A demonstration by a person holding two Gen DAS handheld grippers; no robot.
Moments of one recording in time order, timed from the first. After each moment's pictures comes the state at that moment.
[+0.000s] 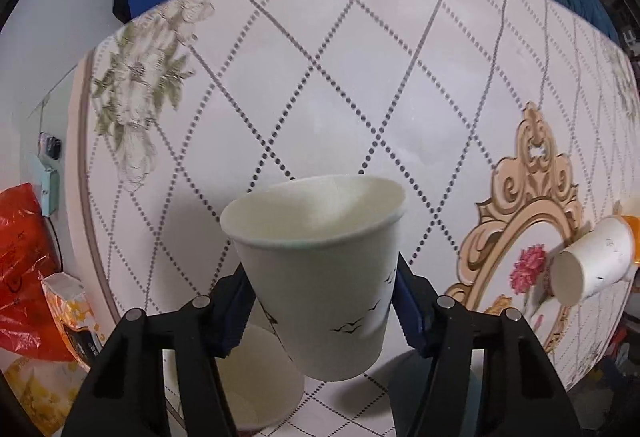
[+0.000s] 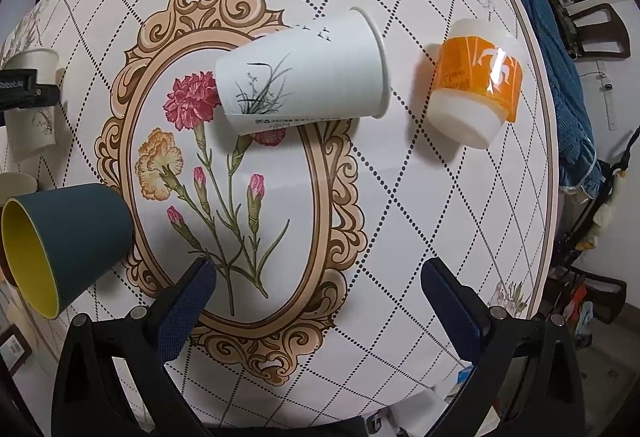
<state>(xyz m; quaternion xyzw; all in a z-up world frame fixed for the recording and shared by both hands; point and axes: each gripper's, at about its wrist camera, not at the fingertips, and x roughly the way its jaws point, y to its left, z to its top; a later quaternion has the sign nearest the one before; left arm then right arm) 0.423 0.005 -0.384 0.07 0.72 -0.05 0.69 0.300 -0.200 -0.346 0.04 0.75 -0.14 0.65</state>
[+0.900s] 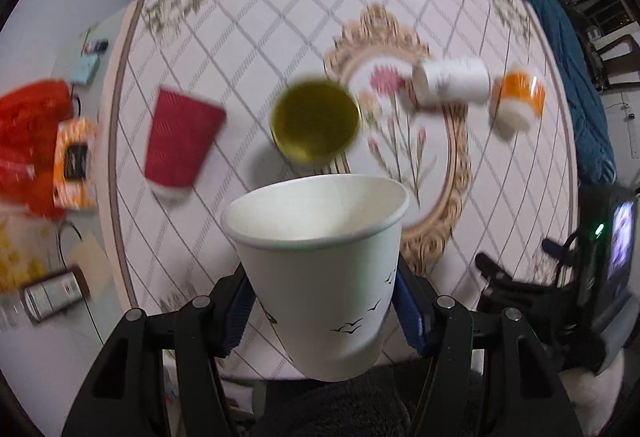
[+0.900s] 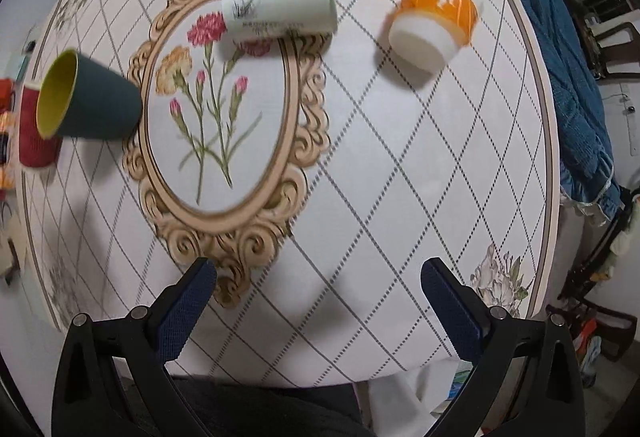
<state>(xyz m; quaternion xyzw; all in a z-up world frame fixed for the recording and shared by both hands) 0.204 -0.032 -0.253 0.03 0.72 -0.07 0.69 0.185 -0.230 -0.319 0.03 0.73 -0.06 0.68</state>
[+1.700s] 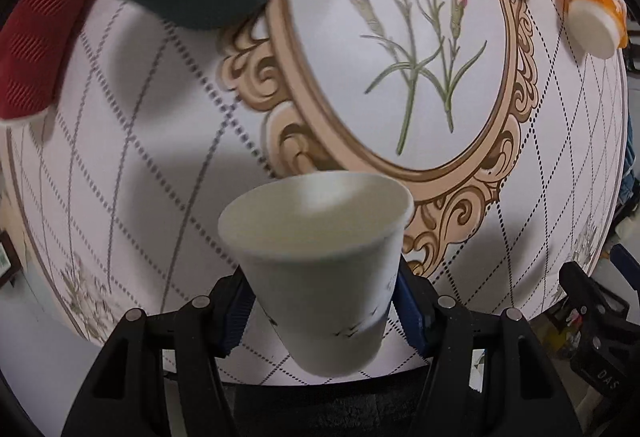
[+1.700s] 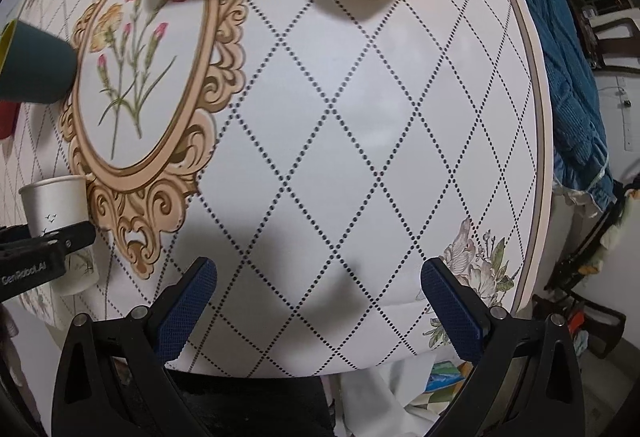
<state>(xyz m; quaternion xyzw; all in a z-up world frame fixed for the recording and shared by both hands) 0.182 -0.077 -0.412 0.02 0.81 -0.06 0.58 0.153 -0.290 -0.363 0.01 0.76 -0.08 0.64</state>
